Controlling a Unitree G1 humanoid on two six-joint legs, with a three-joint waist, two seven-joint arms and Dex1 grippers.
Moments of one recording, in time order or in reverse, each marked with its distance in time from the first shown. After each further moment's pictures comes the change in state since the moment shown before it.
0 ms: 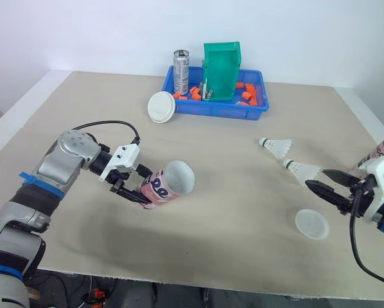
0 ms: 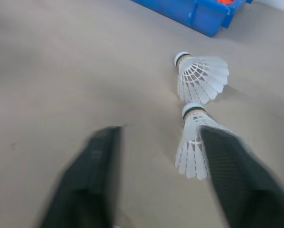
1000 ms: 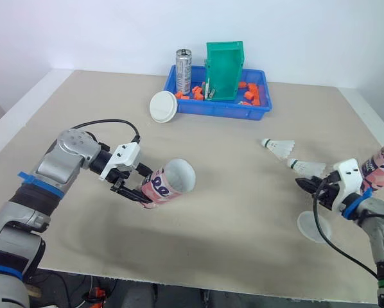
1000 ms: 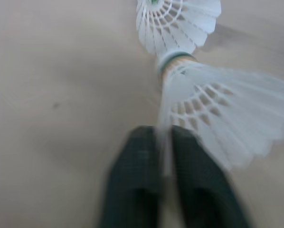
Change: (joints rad) left arm 0.000 0.003 0.013 -0.031 0.001 0.034 0.000; right arm -0.227 0.062 0.228 0.439 -0.129 -0.198 -0.063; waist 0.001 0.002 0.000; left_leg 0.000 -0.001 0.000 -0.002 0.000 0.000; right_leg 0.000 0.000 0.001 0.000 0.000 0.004
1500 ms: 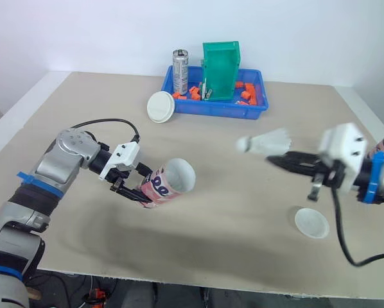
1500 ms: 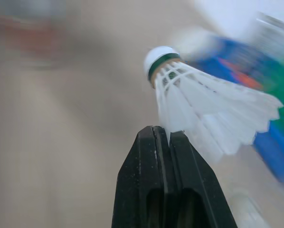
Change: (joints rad) left arm -0.002 -0.005 0.007 0.002 0.003 -0.001 0.000; right arm -0.150 -0.293 0.122 -0.741 0.242 0.125 0.260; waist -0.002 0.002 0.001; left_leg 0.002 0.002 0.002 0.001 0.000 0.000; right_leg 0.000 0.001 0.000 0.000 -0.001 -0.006
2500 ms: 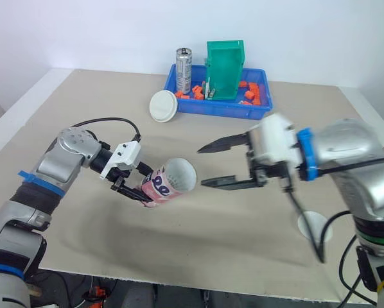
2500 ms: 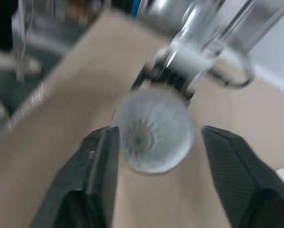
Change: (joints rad) left arm -0.007 -0.003 0.002 0.005 0.010 0.000 -0.006; right arm -0.401 0.220 0.225 0.089 0.048 0.078 0.107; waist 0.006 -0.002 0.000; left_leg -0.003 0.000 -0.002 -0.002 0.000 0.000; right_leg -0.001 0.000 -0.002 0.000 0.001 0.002
